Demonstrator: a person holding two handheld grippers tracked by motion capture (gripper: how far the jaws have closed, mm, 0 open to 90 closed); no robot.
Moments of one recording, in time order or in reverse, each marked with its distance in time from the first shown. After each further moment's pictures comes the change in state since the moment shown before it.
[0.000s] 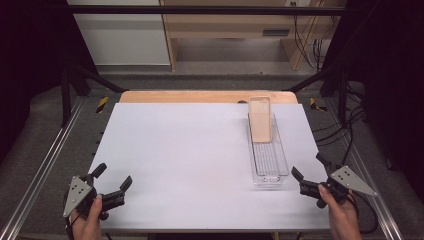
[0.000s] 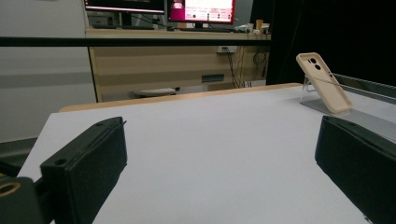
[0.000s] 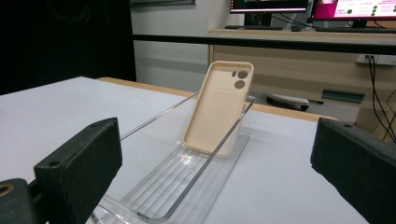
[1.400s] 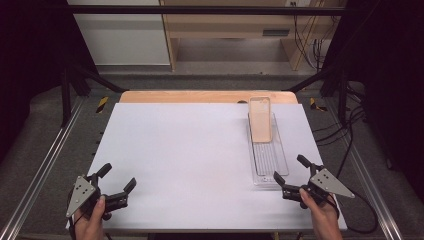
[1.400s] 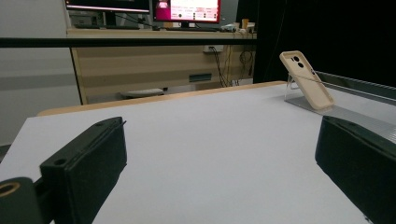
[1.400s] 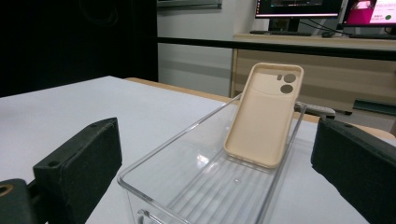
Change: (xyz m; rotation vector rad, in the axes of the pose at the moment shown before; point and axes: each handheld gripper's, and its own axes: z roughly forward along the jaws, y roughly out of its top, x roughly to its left) left arm -0.005 0.000 0.004 0.003 -0.054 0.008; right arm 0.036 -0.010 0.022 -0.022 0.088 -0.025
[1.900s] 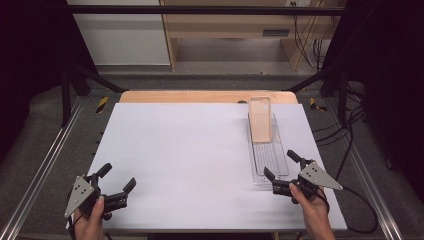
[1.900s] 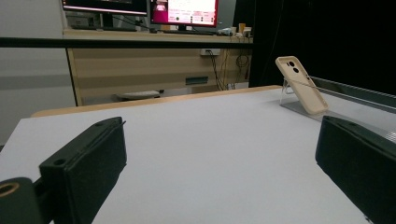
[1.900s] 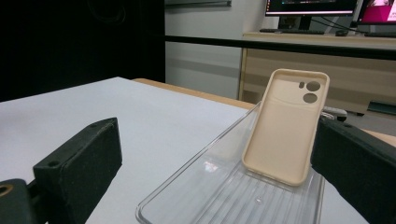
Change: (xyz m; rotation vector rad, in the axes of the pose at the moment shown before) left arm 0.000 0.001 -0.001 -0.014 -0.014 -0.020; right arm 0.014 0.012 0.023 0.014 0.028 -0.002
